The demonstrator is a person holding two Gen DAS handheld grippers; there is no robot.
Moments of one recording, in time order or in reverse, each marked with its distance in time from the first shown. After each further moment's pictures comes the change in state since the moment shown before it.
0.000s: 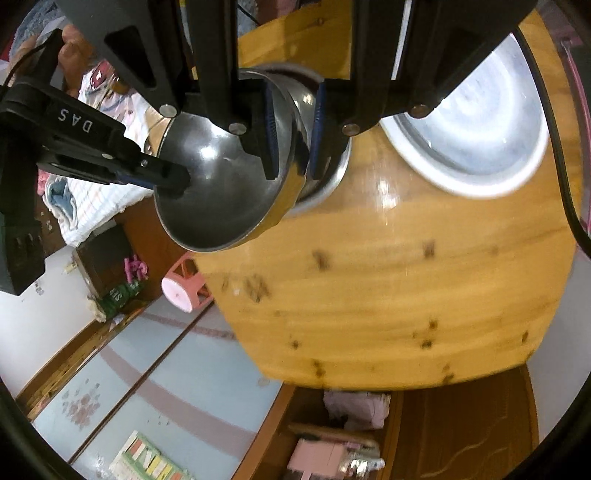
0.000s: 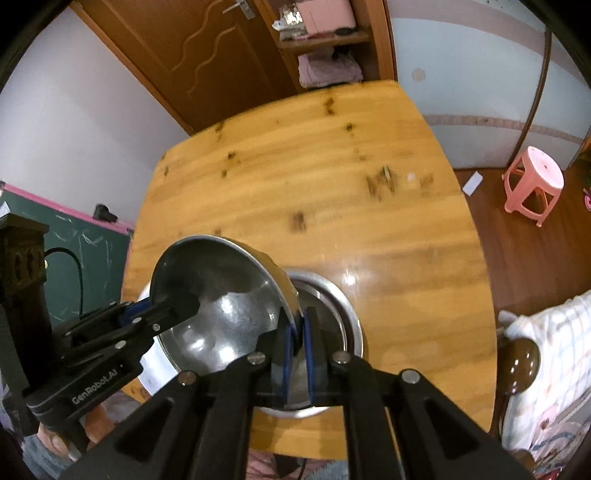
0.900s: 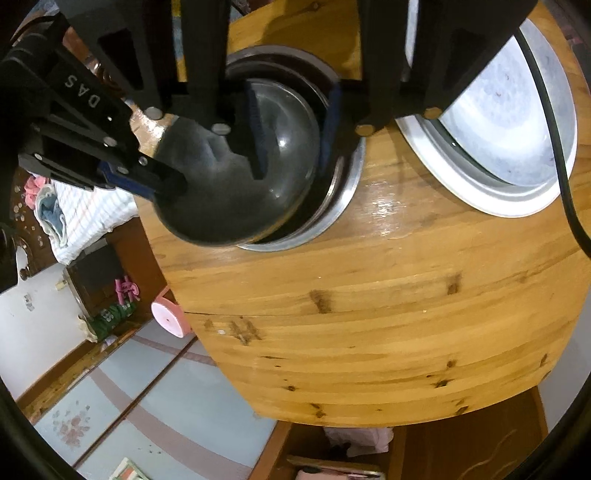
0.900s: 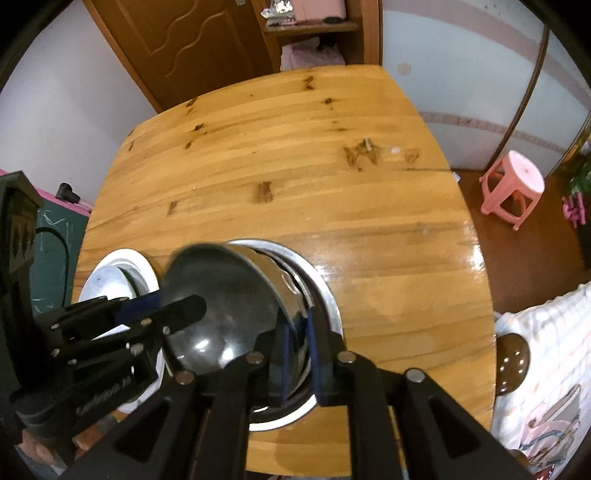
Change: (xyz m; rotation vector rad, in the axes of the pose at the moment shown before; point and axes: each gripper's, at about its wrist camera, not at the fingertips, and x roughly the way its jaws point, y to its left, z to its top) left arm 0.057 0.002 -0.010 0.016 0.073 0.016; right arm 0.039 -0.004 -0.020 -0.040 -0.019 -0.144
